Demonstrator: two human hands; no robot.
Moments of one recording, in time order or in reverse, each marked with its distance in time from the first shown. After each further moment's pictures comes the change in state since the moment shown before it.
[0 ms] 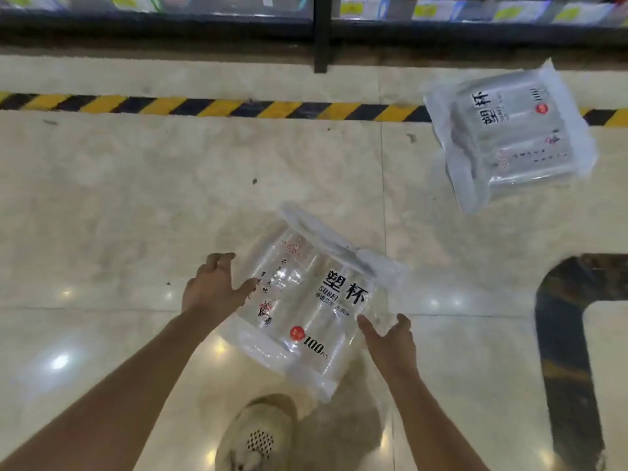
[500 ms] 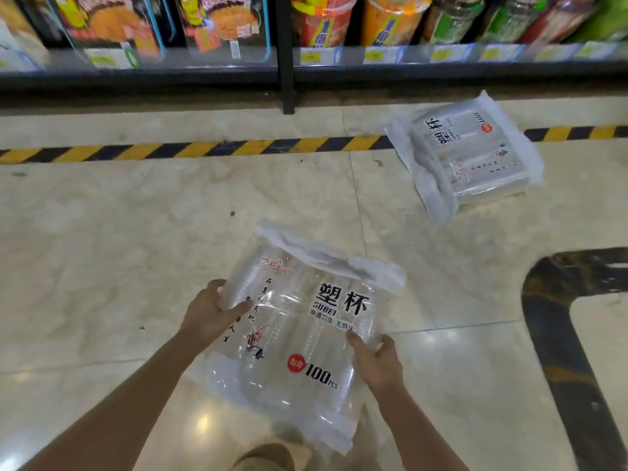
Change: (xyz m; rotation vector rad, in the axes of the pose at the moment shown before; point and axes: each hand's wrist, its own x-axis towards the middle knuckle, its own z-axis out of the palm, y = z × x) left_hand 0.025 -0.002 0.032 -0.421 -0.011 0.001; right_hand 0.022 0.028 0.027 0.286 0.004 0.028
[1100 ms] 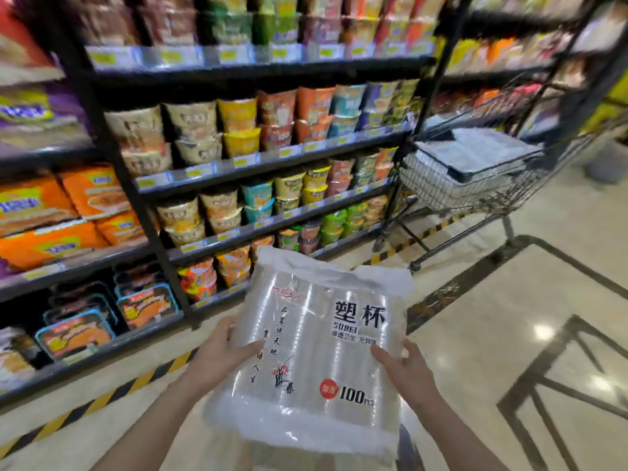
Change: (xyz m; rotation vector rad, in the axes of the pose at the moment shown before) left_hand -0.448 0.398 -0.255 -0.096 -0.293 0.599; right_hand -0.501 -0.151 -0.397 0.298 0.413 -0.292
